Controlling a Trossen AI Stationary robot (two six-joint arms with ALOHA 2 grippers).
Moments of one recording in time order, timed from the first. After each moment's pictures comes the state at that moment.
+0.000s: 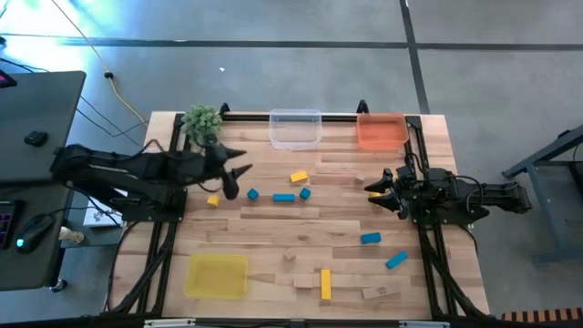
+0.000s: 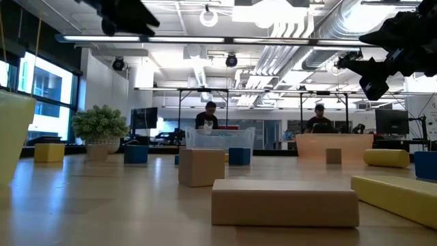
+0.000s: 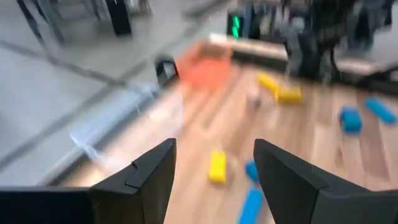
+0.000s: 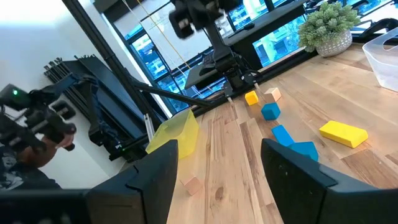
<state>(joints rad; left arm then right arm) 0.02 0.90 0.76 -0.32 -0.53 -0.22 -0.02 0.01 0.01 0.03 -0.12 0.52</state>
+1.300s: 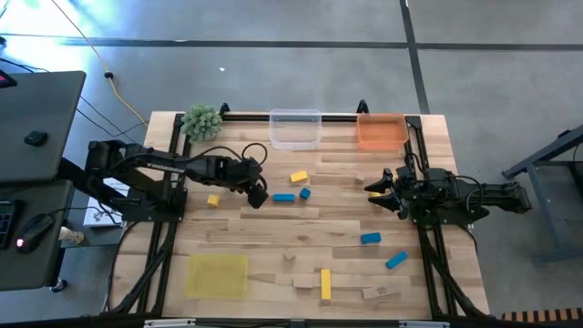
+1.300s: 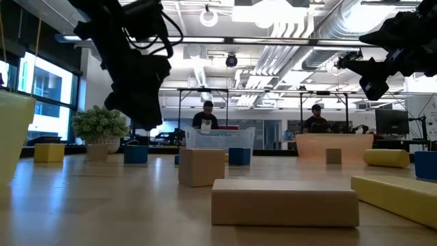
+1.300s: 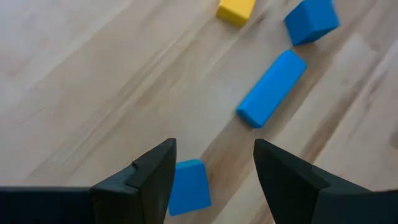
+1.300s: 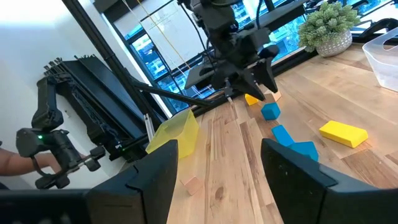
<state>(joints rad) 0.22 1.42 0.76 -0.40 -0.13 -0.62 -0.02 0.01 0.01 0.03 -0.12 0.52</state>
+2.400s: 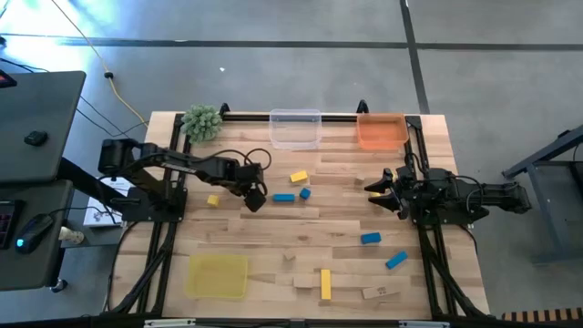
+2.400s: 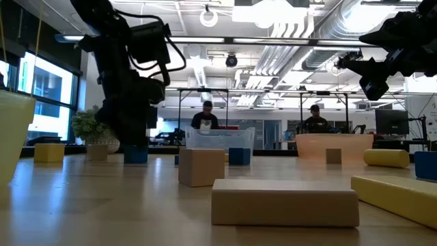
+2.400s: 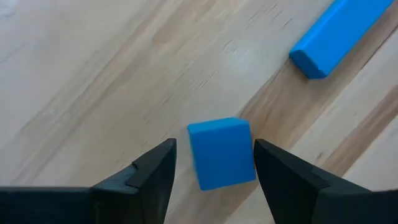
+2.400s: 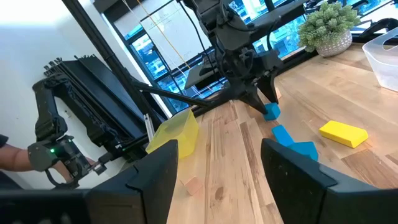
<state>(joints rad) 0.24 1.54 0.76 -0.48 -0.07 -0.61 -0.02 0.01 0.01 0.03 -0.12 0.52</state>
